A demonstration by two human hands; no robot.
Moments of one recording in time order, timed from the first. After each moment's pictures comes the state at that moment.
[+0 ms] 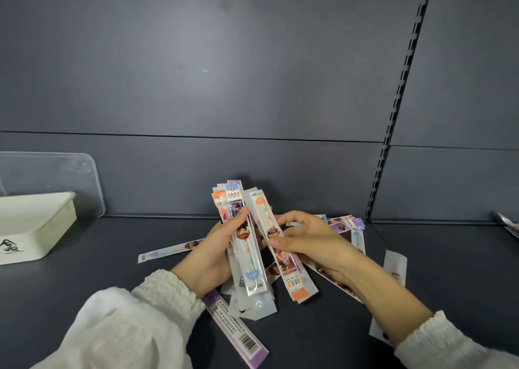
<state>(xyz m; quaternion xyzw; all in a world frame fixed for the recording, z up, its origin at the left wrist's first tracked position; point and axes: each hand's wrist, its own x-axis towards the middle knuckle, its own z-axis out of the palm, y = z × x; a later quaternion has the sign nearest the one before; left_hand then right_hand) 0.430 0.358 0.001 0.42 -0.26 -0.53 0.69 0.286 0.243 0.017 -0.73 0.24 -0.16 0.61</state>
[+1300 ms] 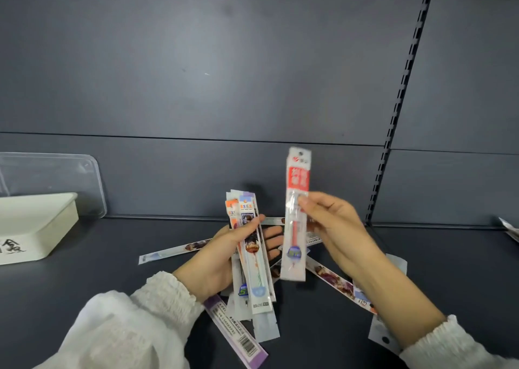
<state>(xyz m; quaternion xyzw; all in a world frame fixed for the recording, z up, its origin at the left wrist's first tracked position) 0.418 0.361 0.010 0.43 -0.25 -0.53 0.69 0.276 0.240 0.033 -0.64 0.19 -0.37 0.65</state>
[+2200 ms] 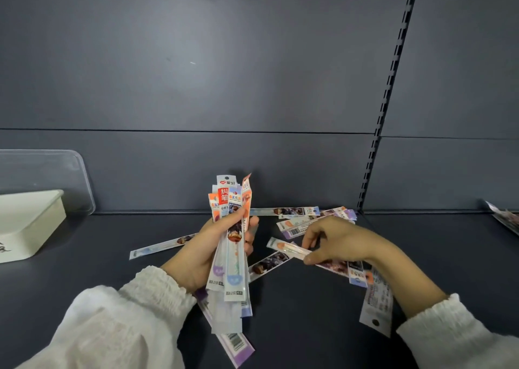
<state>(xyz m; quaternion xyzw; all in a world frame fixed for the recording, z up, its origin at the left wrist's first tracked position) 0.431 0.360 0.003 0.39 -0.26 -0.58 0.67 0.251 0.197 0.015 -0.92 0.29 -0.01 0.27</state>
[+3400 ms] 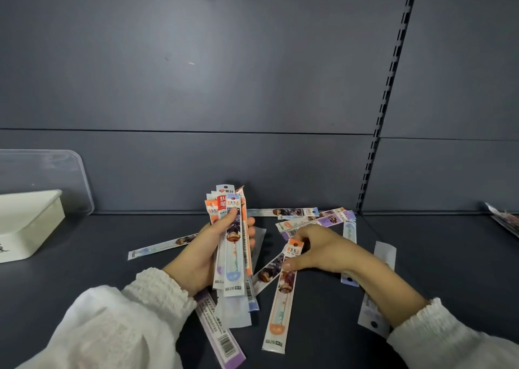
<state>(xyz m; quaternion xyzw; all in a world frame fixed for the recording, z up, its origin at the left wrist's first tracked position) 0.434 0.357 -0.008 0.49 -0.22 -0.52 0.67 0.266 0.221 0.004 -0.89 0.31 -0.04 0.34</state>
